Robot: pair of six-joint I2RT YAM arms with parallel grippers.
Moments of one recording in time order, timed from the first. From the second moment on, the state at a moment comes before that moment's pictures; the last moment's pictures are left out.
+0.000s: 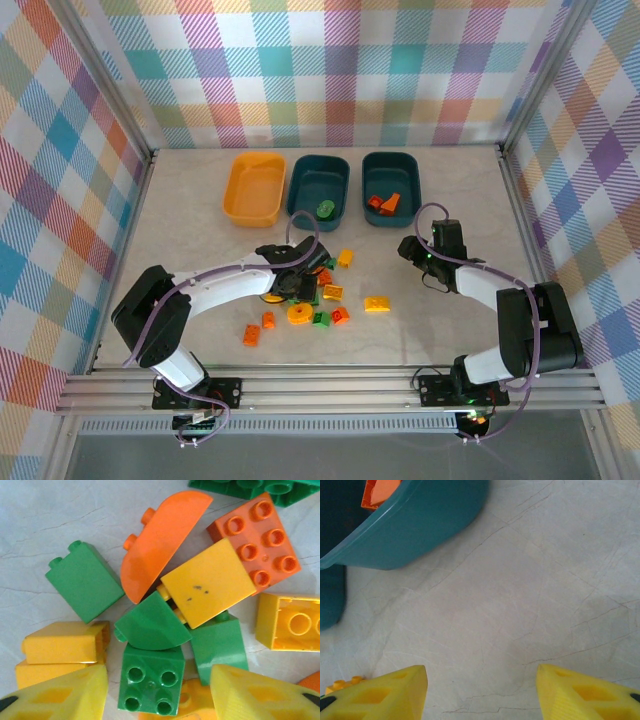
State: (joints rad) left arm -0.85 1.61 1.04 -0.74 -0.21 -0.68; right arm 0.17 1.43 0.58 0.04 -0.16 0.67
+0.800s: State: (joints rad) left arm -0.86 1.66 1.04 -0.73 -0.21 -0.69; right arm 0.17 1.42 0.58 0.03 -0.16 0.67
